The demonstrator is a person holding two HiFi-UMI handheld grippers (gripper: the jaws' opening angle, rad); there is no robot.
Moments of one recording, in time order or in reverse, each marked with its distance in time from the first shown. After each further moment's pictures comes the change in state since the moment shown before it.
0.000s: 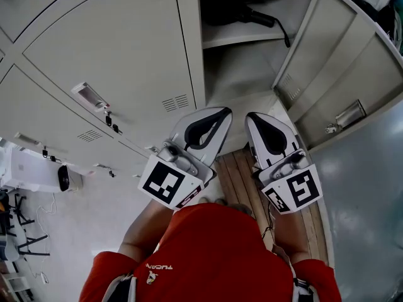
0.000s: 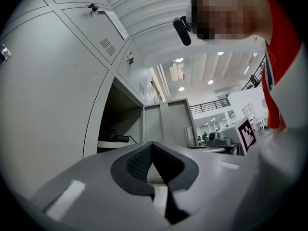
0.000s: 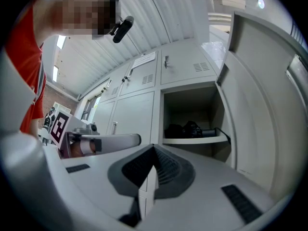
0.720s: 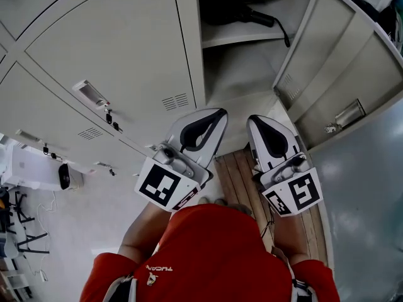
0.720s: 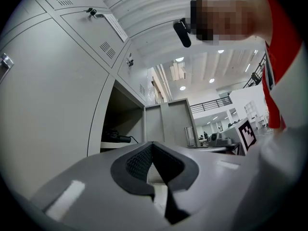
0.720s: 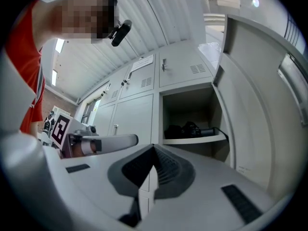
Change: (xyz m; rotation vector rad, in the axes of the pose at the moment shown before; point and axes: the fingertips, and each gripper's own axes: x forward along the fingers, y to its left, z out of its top) left arm -0.007 -0.002 0.002 0.013 0.006 0.025; right arm -0.012 0.000 0.002 0.032 -0.024 -0.004
